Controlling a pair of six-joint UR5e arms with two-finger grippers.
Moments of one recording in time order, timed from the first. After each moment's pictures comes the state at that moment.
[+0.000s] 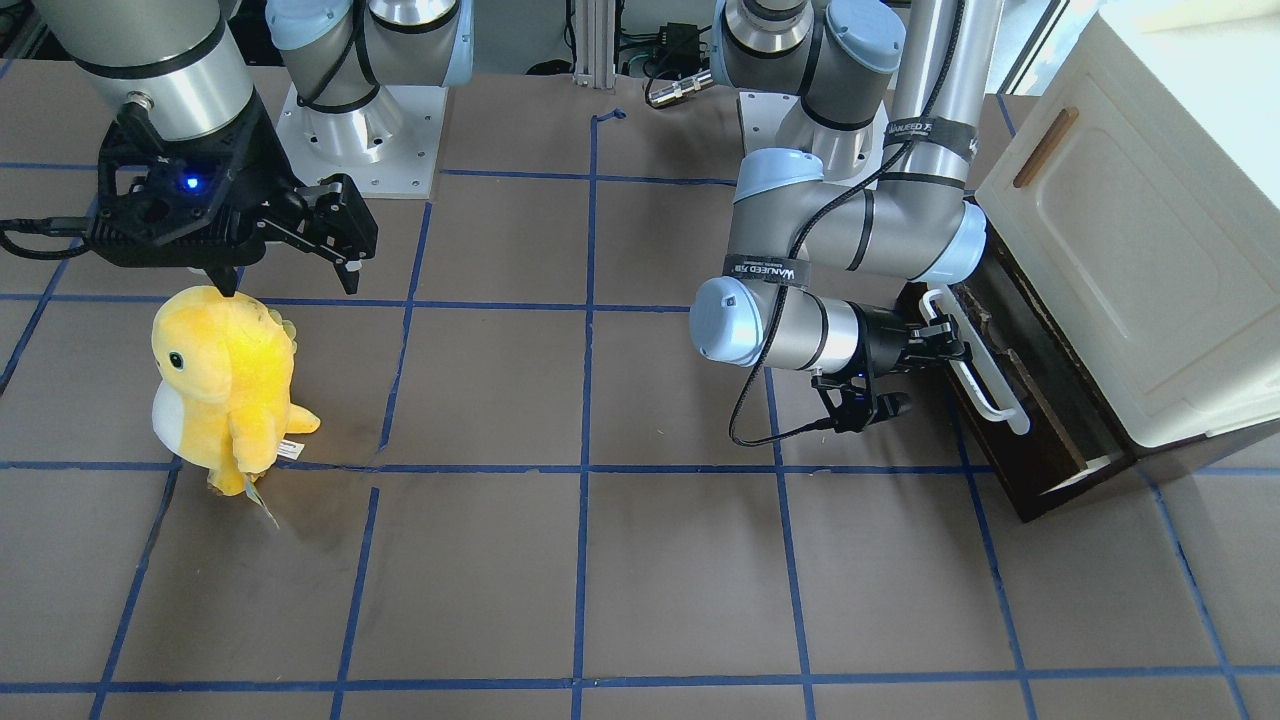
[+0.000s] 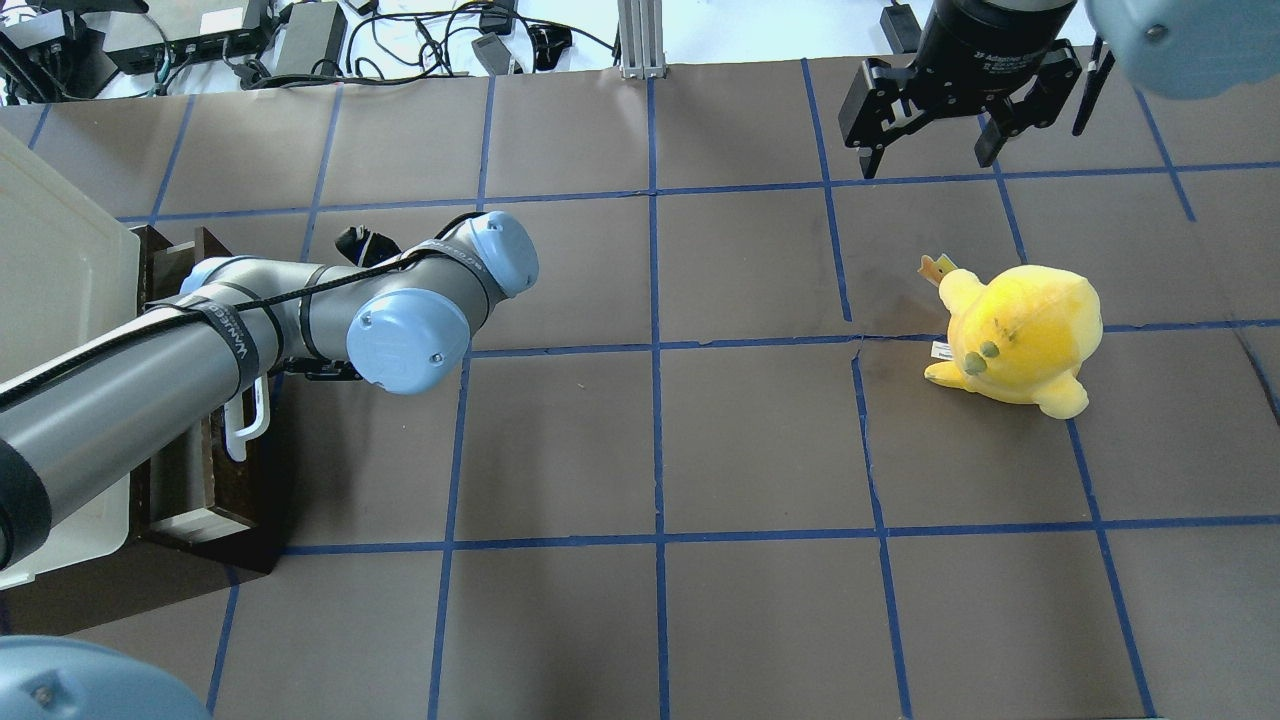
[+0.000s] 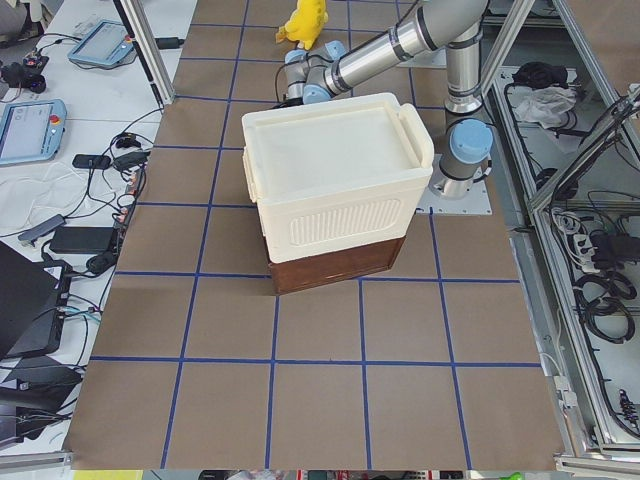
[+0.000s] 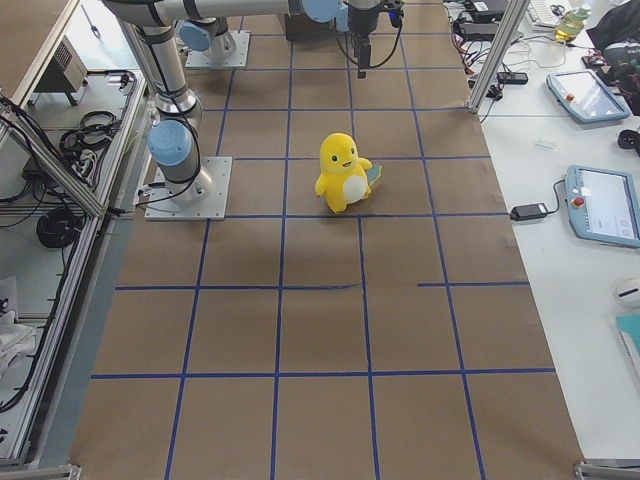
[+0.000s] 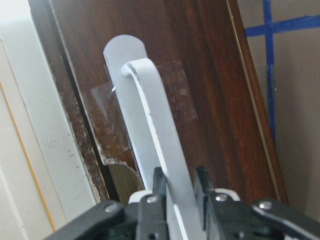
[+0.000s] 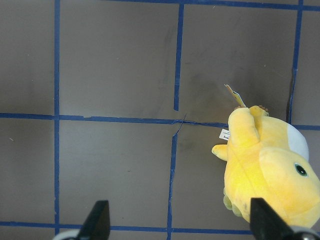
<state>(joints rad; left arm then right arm) -1.73 -1.94 -1.89 -1.47 2.66 -0.43 1.60 -1.48 1.44 -1.57 -1.58 -0.02</state>
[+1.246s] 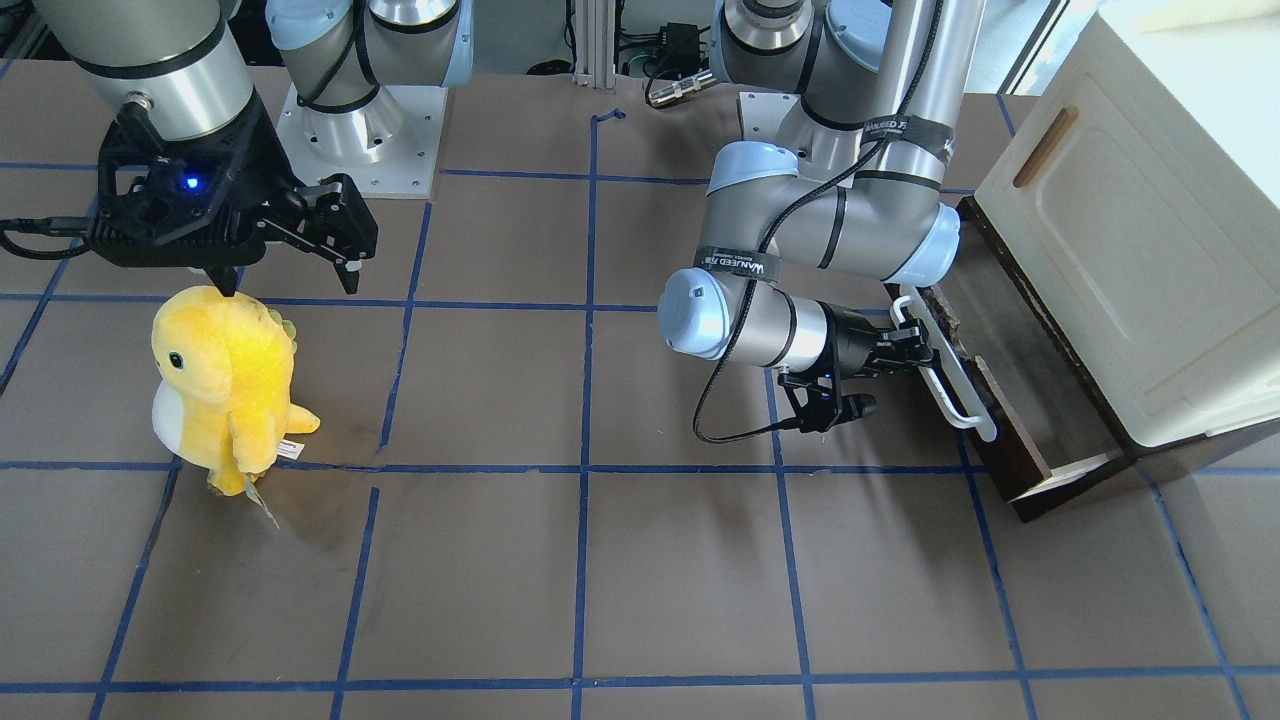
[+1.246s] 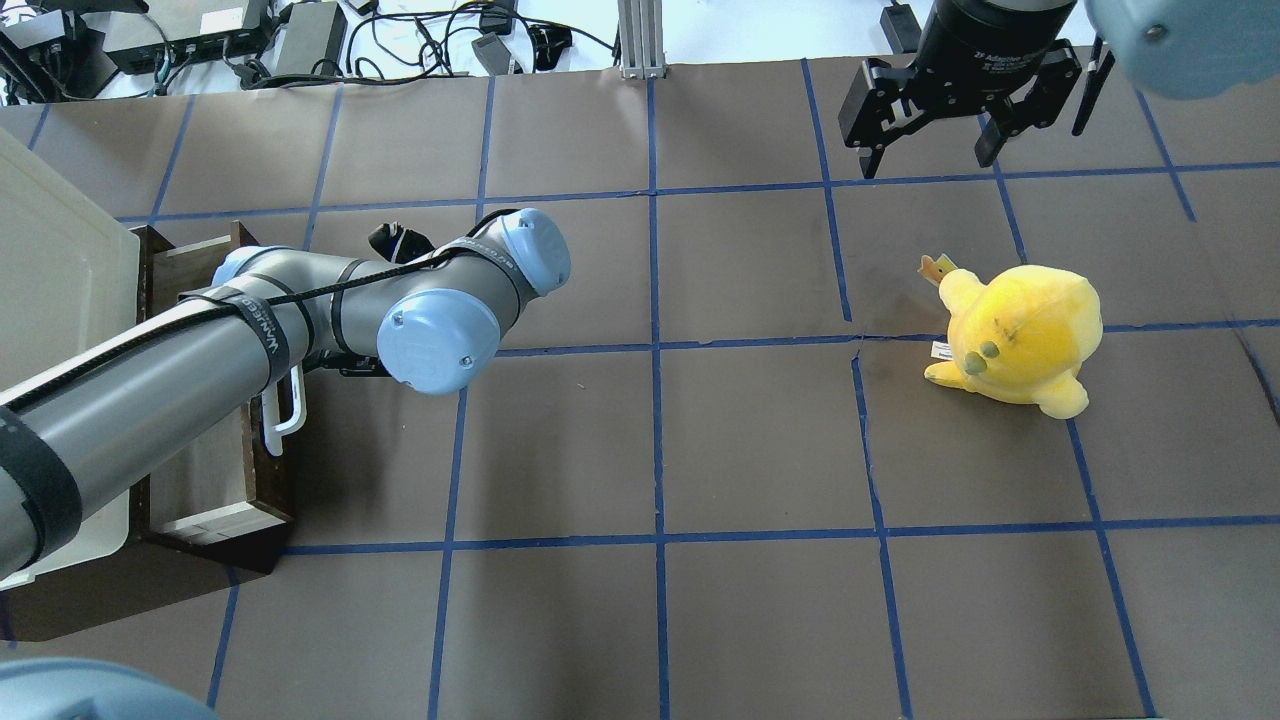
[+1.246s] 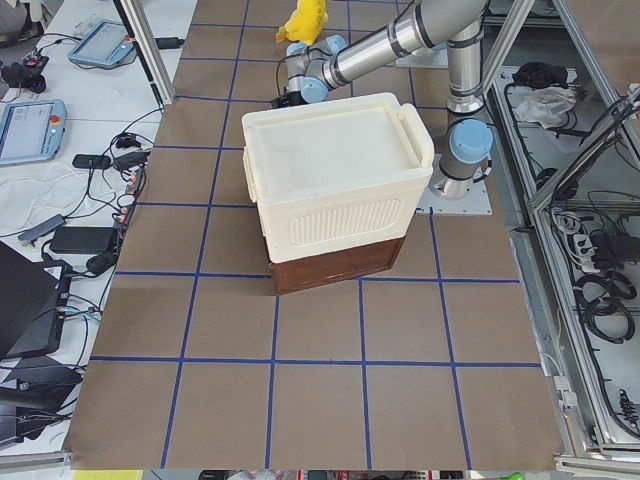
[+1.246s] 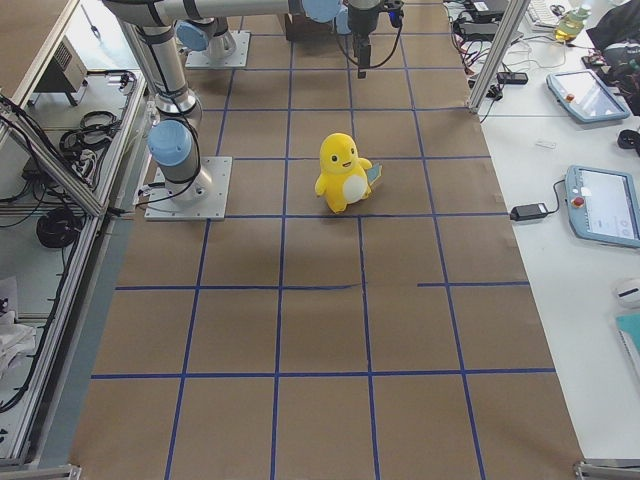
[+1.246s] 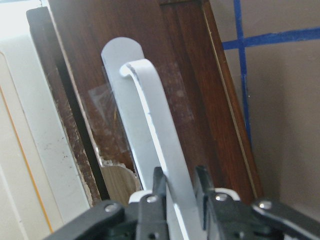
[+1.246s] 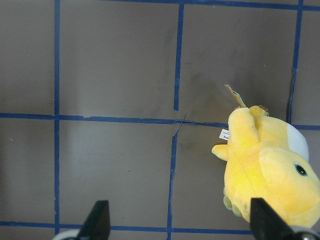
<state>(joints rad) -1.79 -1.95 -1.86 -1.47 2.61 -0.42 1.60 -1.48 1.44 -1.57 -1.58 -0.02</state>
